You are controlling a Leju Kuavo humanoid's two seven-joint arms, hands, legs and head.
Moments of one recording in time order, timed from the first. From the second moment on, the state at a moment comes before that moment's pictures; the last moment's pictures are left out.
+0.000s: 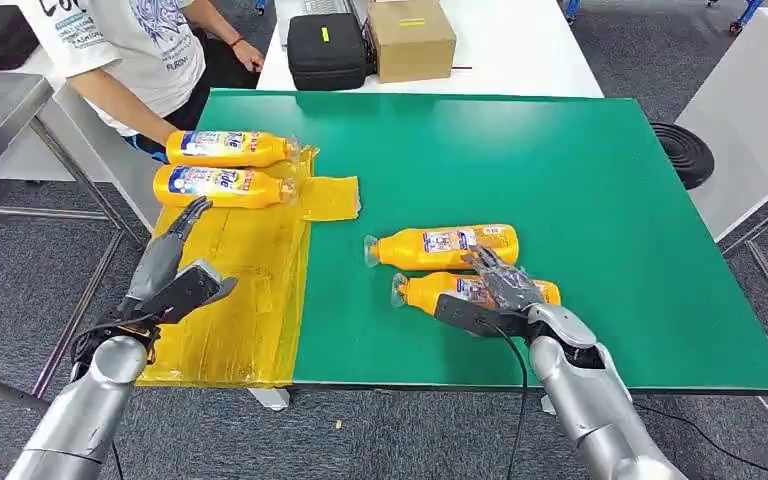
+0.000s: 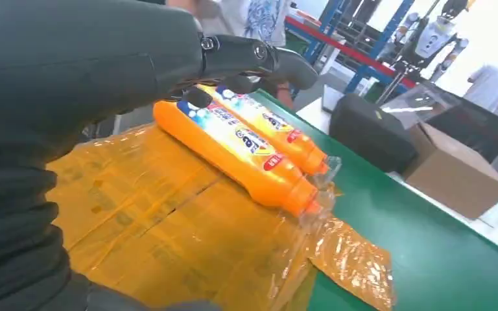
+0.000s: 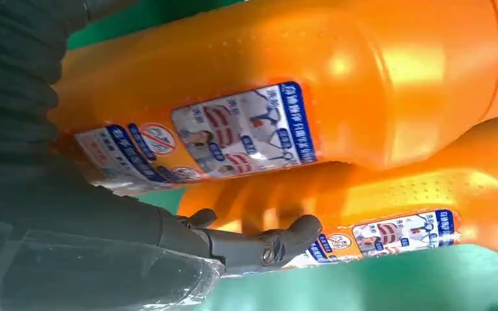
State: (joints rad) left arm -0.34 0.13 -0.18 -1.20 -0.65 0.00 -0.30; right arm -0.40 -0.10 0.27 -1.02 0.99 0.17 -0.21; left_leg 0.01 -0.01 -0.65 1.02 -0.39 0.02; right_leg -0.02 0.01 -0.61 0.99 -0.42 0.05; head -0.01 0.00
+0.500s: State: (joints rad) left arm -0.32 0.14 -0.16 -1.22 -0.67 0.00 -0.29; right arm -0.39 -0.15 0.36 -1.03 0.96 0.17 -0.21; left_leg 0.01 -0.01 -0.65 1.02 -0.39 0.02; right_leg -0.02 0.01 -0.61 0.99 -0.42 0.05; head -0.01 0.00
